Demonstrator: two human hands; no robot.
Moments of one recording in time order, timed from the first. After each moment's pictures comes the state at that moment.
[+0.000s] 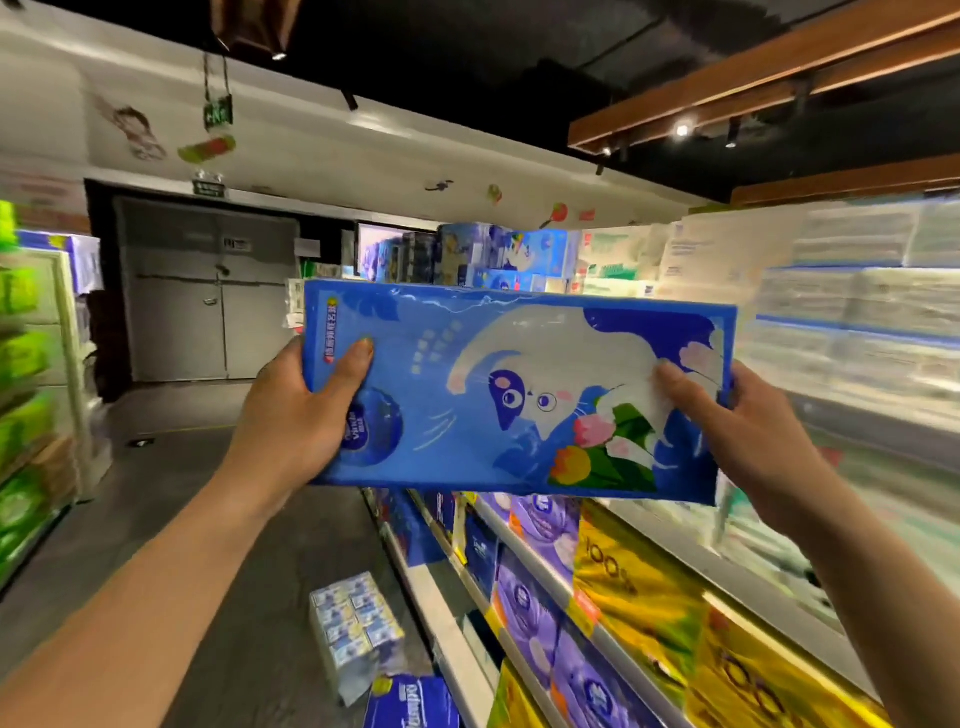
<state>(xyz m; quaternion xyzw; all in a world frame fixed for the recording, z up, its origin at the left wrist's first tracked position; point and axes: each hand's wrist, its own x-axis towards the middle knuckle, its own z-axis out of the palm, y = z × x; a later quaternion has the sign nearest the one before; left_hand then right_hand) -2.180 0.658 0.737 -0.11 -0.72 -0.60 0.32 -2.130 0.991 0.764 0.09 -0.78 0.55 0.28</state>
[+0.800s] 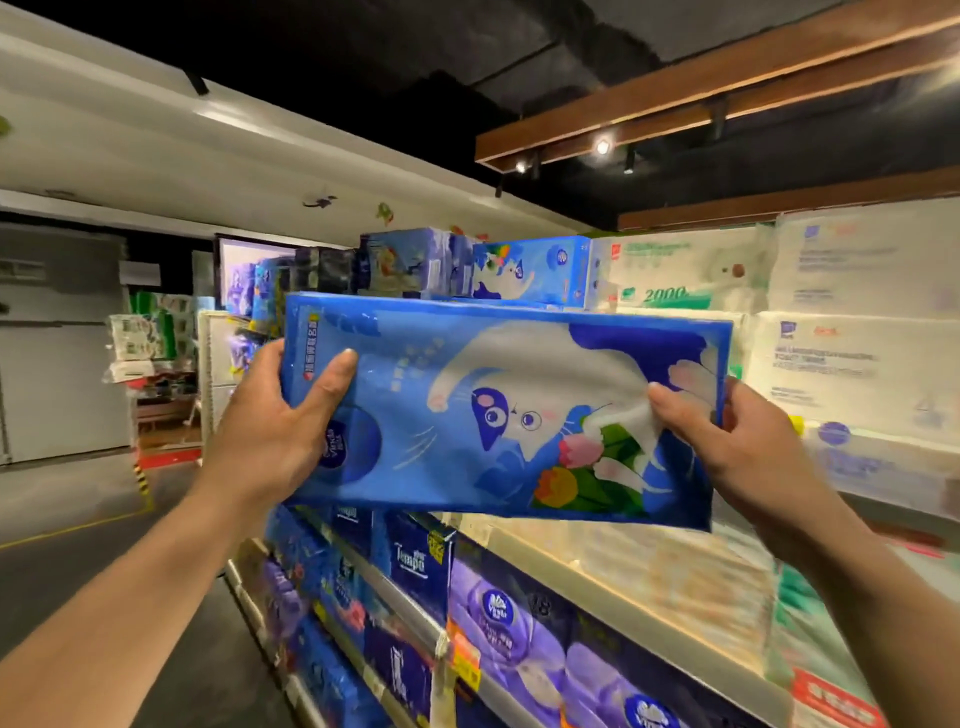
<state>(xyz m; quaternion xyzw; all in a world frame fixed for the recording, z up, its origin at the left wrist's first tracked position) -2.789 0.578 0.752 -0.23 -0.71 -0.61 0.29 -2.647 0.898 0.764 -0.03 -0.77 0.49 0.41</state>
